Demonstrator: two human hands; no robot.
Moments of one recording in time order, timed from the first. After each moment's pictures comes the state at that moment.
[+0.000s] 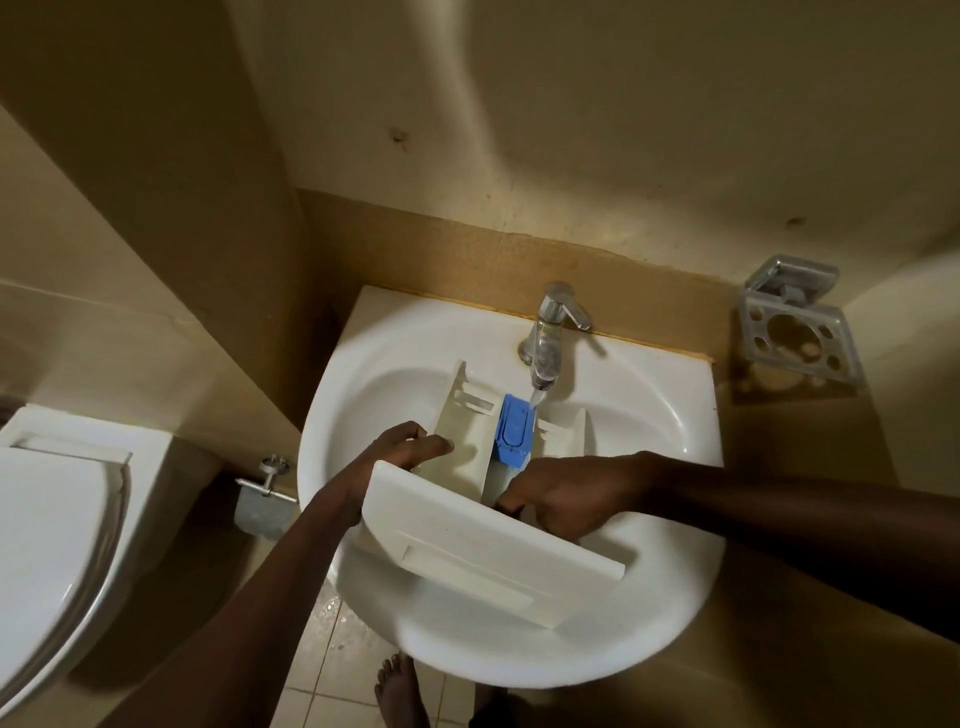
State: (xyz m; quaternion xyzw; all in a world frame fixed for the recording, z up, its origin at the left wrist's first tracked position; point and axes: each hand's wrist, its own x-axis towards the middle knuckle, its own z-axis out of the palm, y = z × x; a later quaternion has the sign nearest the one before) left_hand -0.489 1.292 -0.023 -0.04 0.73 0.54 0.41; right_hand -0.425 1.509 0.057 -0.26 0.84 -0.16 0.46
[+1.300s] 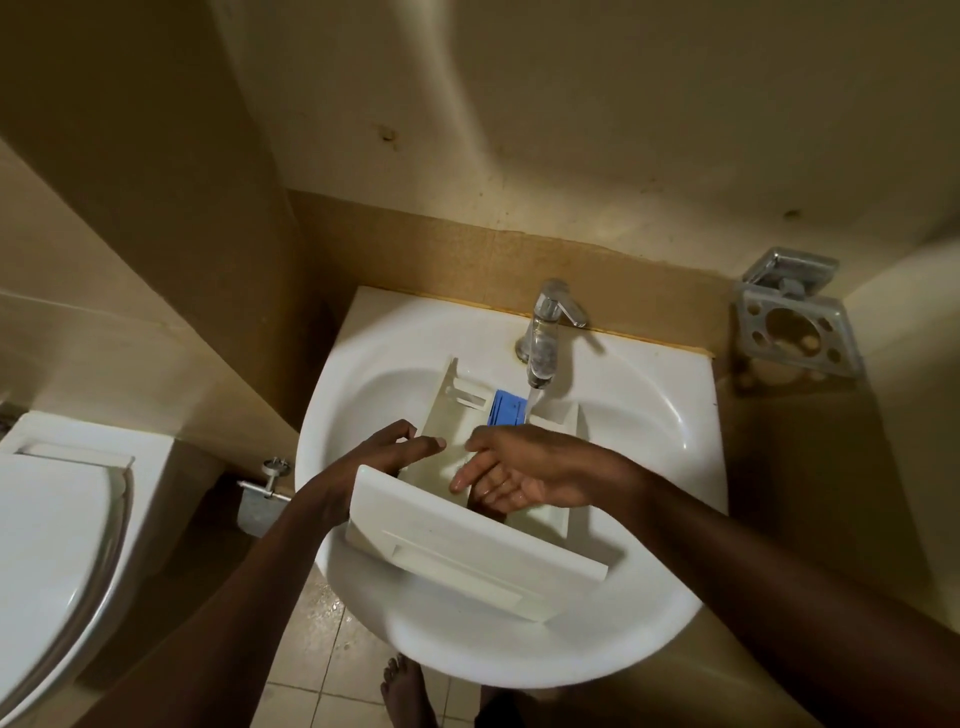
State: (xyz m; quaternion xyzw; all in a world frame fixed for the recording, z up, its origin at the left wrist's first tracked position) left_hand -0.491 1.283 -0.010 -0.03 0.69 0.57 0.45; right_hand -0.440 1.477 0.060 0.25 0.65 -0.56 0.45
